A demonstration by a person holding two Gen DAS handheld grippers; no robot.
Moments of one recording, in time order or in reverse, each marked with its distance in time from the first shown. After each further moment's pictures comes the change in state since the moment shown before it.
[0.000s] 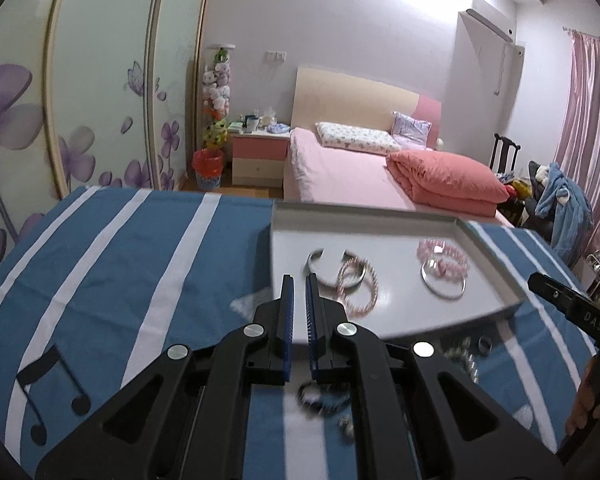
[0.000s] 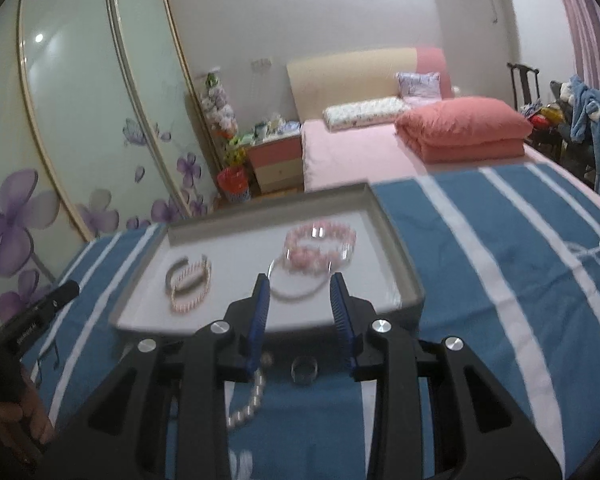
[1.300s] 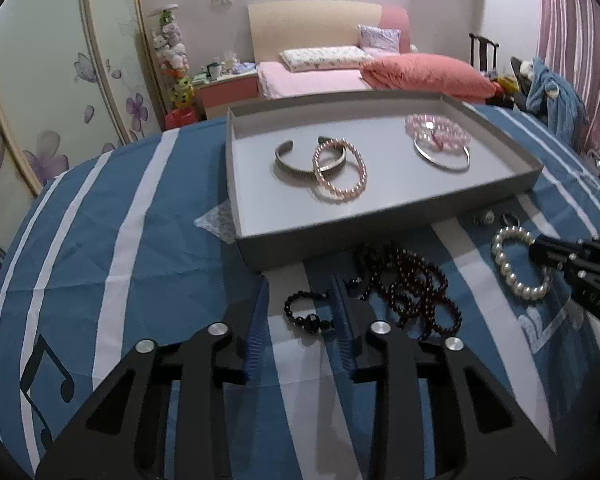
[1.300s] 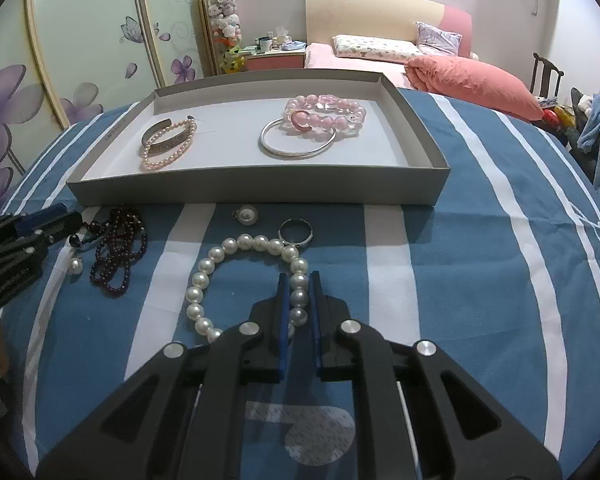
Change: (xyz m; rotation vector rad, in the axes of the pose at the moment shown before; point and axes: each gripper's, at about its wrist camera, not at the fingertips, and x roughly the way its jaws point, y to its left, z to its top) left arm 0.038 -0.027 -0.047 0.252 0.258 -0.003; right arm 0.027 0.009 -0.062 -0.172 0.282 -0.096
